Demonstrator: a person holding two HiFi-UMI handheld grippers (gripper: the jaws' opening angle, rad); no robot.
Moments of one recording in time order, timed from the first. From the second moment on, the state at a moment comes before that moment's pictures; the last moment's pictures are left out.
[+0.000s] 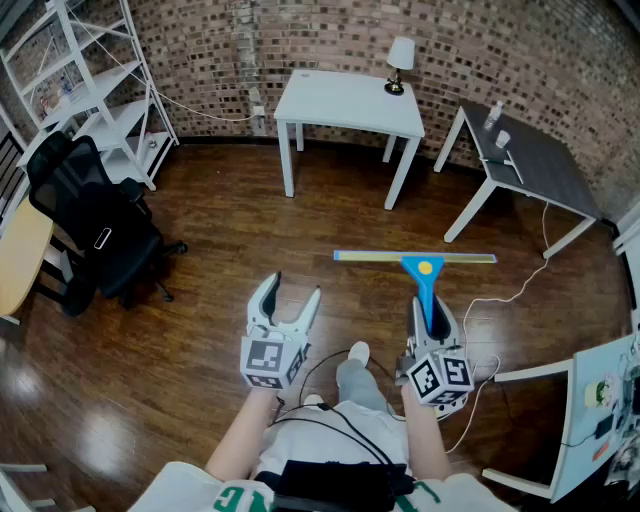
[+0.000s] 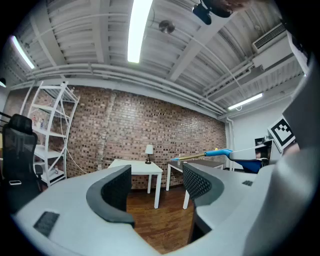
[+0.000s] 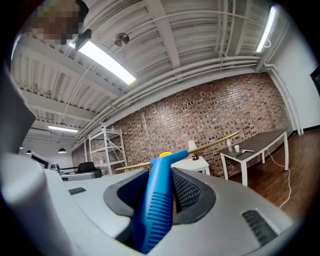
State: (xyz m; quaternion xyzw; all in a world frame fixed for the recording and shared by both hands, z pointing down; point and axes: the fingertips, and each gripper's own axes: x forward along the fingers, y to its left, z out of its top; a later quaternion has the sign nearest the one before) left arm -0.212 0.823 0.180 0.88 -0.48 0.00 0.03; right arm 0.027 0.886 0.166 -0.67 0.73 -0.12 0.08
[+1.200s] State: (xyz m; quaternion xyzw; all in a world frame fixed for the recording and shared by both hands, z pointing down) left arm -0.041 0.443 0.125 0.85 -0.51 -0.03 0.12; right arm 0.189 0.482 0.145 -0.59 0.78 -0.17 0.11
